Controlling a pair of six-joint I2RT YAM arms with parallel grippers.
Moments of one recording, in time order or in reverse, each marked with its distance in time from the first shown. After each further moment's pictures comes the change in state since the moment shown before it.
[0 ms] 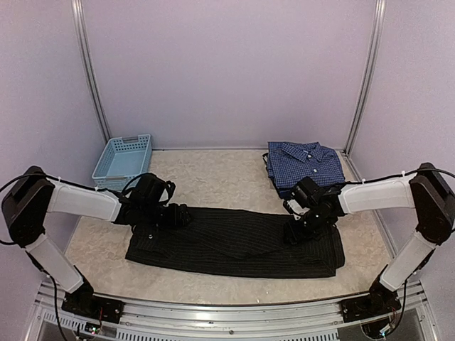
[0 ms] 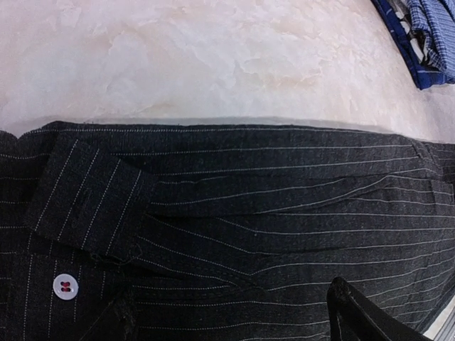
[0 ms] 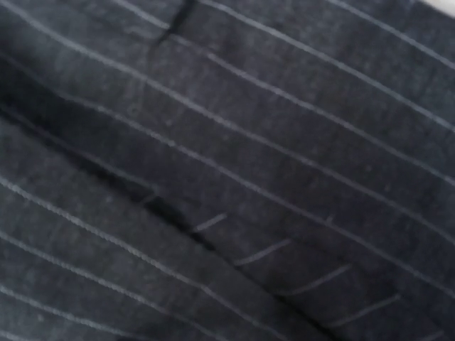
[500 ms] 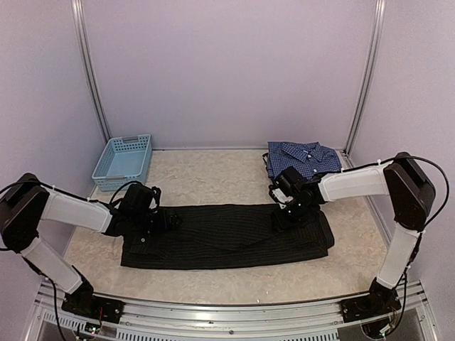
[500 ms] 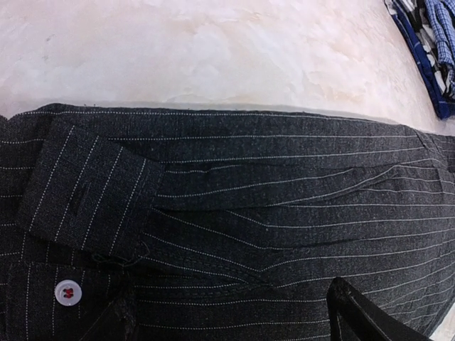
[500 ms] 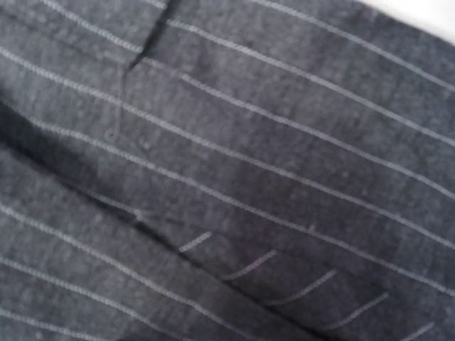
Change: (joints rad) left arm 0.045 -0.024 -0.146 0.139 -0.053 -0.061; right arm 0.002 0.188 0.204 0.006 0.079 -0.092
